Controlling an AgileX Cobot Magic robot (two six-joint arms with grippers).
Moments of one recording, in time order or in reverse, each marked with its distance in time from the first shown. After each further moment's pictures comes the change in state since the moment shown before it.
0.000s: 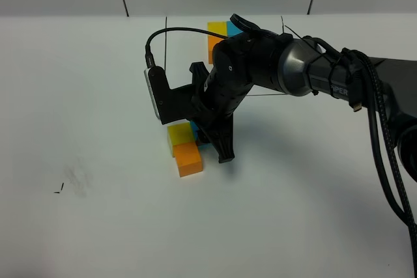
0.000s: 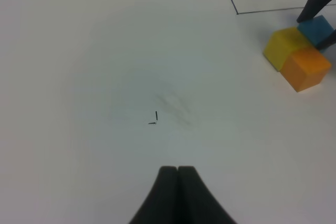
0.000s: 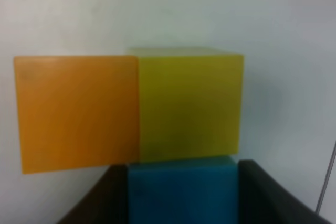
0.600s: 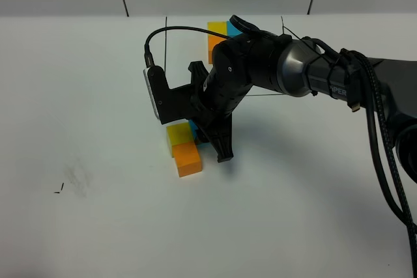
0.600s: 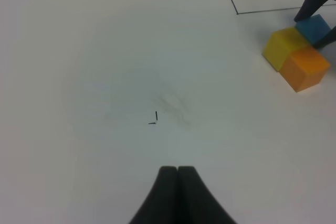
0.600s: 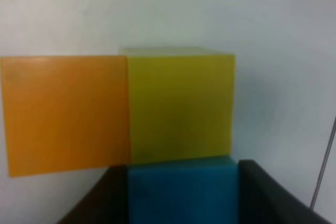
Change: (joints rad) left arm 0.000 0.000 0.000 0.000 0.000 0.000; right arm 0.000 0.005 0.000 0.002 -0.021 -0.007
